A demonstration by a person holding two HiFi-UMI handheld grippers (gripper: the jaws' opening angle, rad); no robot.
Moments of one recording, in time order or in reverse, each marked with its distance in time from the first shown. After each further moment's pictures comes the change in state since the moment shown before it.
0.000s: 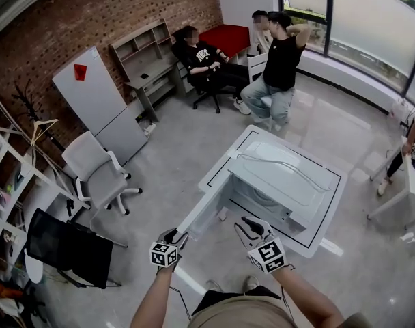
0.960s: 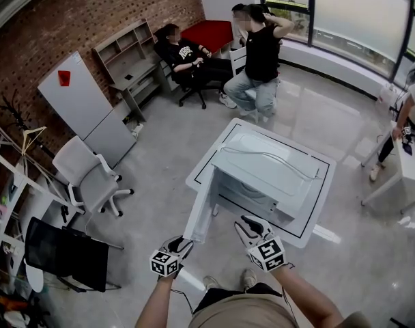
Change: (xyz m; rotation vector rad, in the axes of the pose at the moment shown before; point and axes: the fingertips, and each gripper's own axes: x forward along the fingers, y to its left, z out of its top) left arm -0.001 -0.091 -0.021 0.044 -0.007 -0.213; right arm -0.046 -0.022 -0.026 0.066 0.022 -0.073
